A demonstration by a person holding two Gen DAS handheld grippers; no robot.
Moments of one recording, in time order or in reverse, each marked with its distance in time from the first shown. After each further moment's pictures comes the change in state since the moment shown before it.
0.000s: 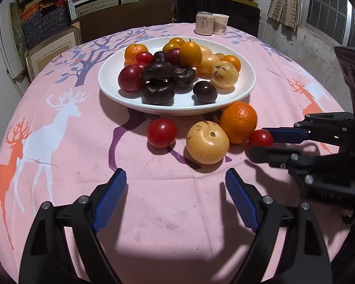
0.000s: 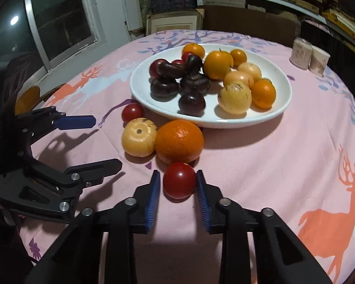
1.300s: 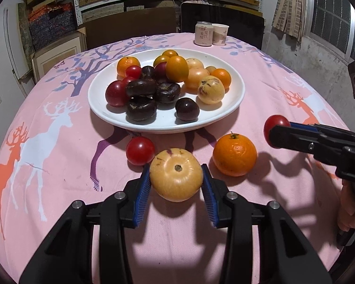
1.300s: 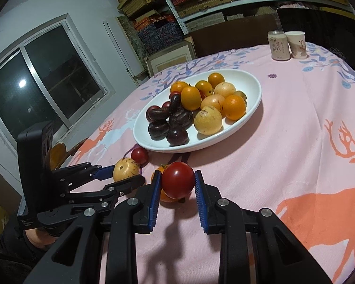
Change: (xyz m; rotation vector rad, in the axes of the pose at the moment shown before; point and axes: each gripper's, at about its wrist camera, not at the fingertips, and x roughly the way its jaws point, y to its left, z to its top) left arm -0.003 -0.031 0.011 -0.043 -0.062 0.025; right arm -0.045 -0.055 -0.020 0.221 -0.234 0.195
